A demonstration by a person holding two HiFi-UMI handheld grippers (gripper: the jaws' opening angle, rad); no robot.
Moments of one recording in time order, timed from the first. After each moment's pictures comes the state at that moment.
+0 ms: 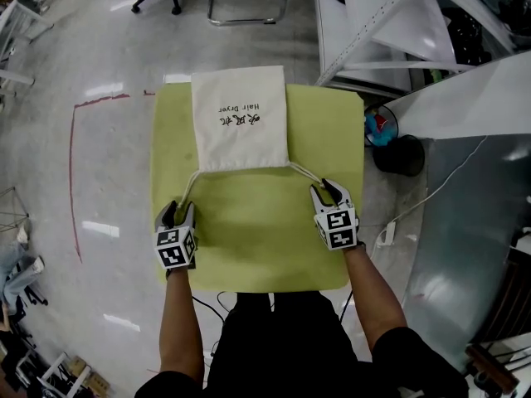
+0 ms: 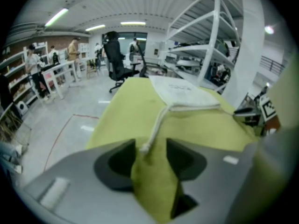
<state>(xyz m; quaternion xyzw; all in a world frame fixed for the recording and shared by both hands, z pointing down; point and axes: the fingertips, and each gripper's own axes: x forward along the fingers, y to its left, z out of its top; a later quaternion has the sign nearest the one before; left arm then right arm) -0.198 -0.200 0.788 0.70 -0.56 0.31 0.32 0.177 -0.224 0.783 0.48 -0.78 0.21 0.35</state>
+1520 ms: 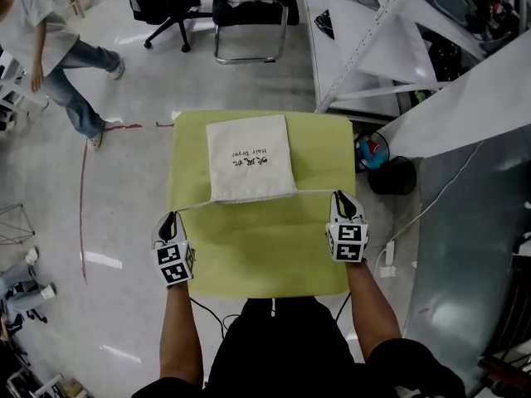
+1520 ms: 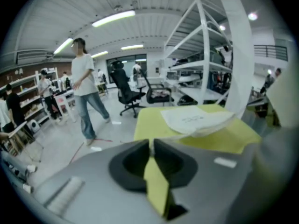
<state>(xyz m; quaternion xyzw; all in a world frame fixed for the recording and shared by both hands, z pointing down) -0.240 -0.200 0.690 0.70 -0.63 0.28 0.20 0.207 -0.218 0.679 0.61 -0.72 0.15 0.30</state>
